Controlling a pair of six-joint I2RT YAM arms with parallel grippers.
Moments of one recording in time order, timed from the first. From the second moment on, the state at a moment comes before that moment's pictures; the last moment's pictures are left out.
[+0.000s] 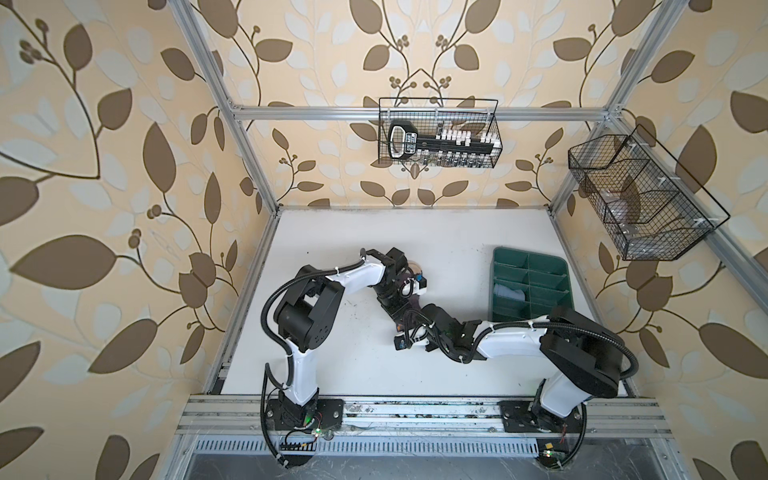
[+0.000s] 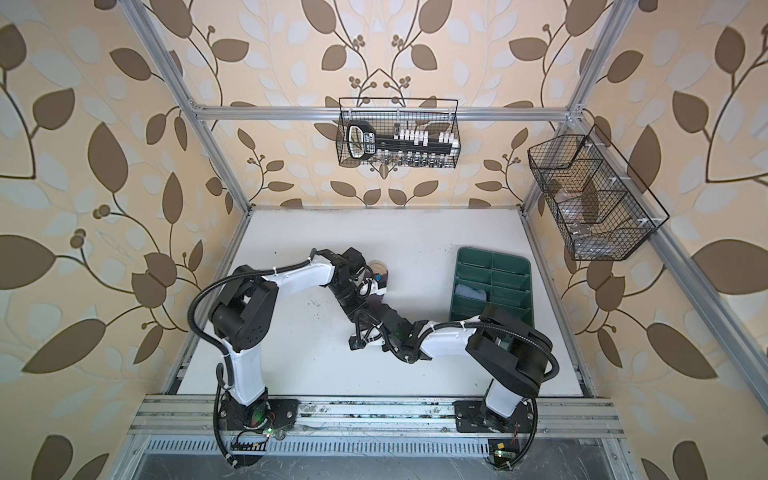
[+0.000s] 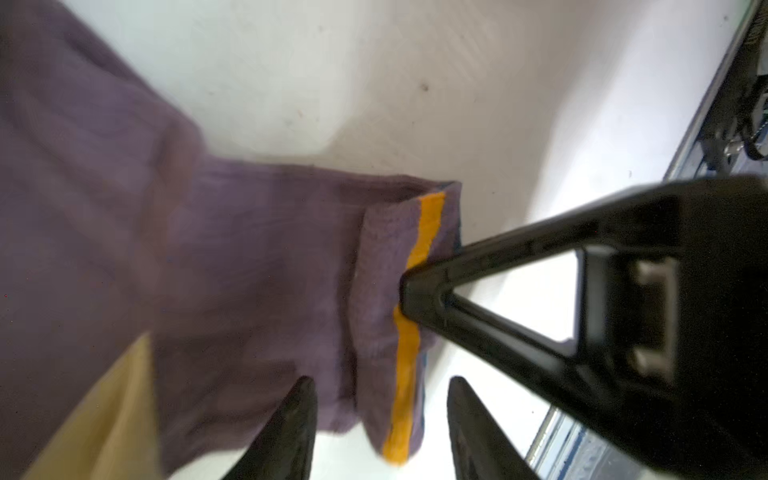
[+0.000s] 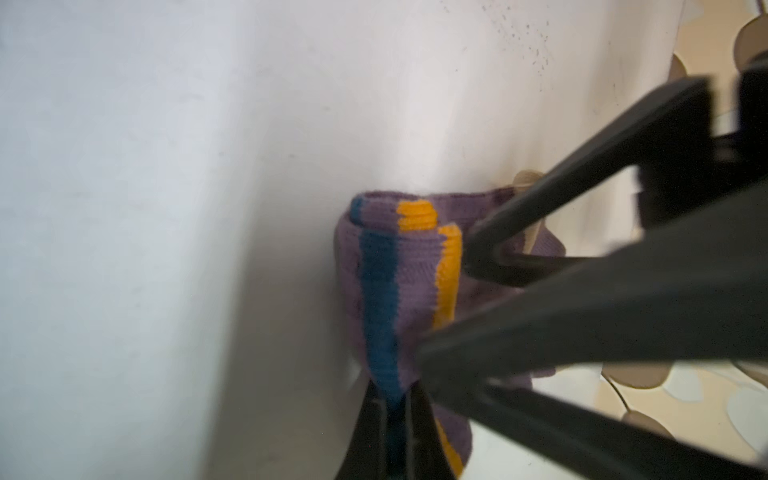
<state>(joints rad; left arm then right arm) -0.55 1.86 1.29 -0.88 0.48 0.35 0.98 1.64 0.69 0.08 0.26 -1.04</state>
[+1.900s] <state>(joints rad) -1.12 1.64 0.76 -0.25 -0.49 0.52 0.71 2.01 1.36 -0.88 -0.48 -0.71</state>
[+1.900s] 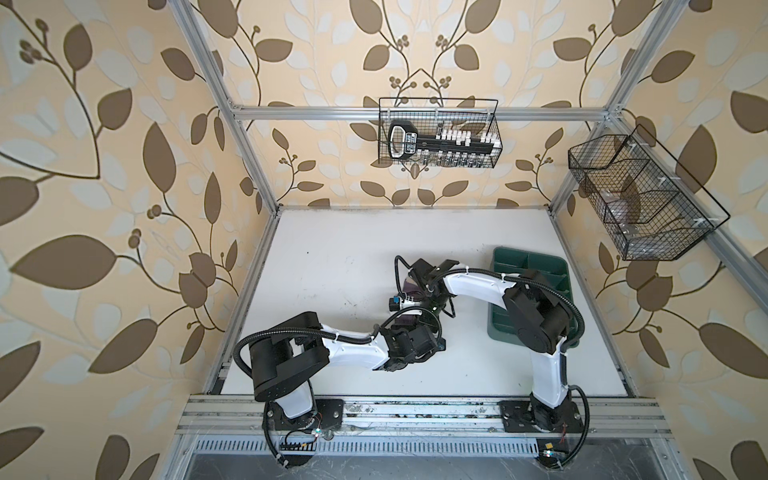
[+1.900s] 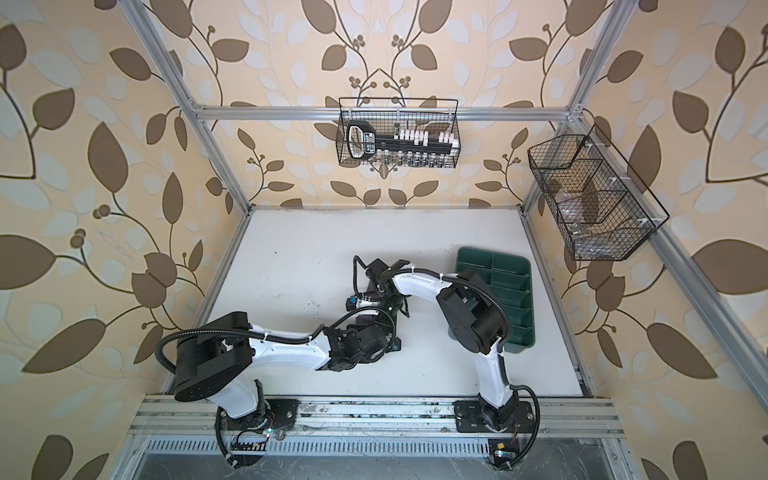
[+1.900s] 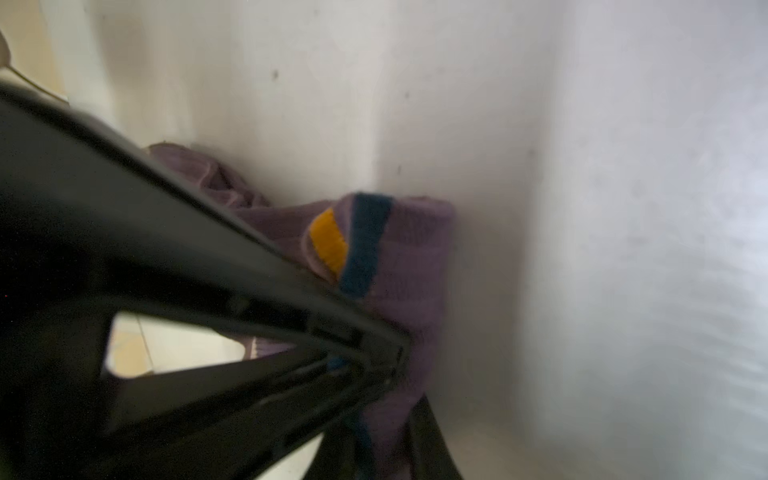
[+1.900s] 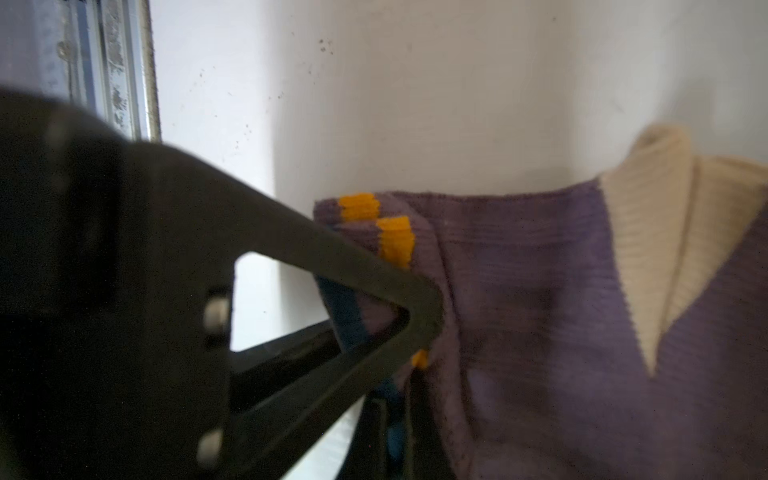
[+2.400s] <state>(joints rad) -0.84 1.77 1.09 -0.70 0.18 0.45 0.43 1.15 0.93 -0.27 -0.09 -0.35</state>
